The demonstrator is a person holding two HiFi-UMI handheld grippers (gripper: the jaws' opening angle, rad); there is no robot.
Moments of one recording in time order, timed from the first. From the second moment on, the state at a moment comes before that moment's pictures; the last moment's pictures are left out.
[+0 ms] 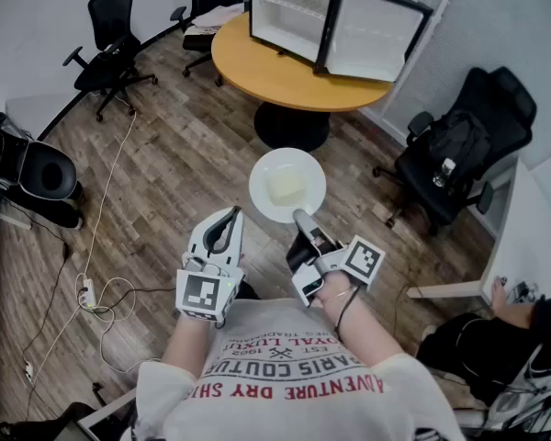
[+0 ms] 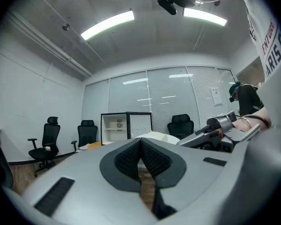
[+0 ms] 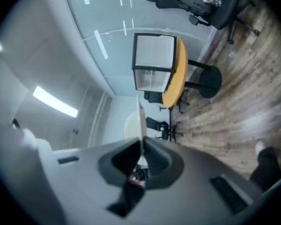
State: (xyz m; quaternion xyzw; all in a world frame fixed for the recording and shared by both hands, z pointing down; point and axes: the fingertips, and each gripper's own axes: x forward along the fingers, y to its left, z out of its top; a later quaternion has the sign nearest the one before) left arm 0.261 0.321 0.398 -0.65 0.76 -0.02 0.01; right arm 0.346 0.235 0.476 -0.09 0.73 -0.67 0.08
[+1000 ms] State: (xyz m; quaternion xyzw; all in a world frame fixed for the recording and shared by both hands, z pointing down) left arm 0.190 0.291 0.408 -0.66 0.75 -0.01 0.00; right arm 0.286 0.209 0.480 -0.11 0.73 -0.67 0.09
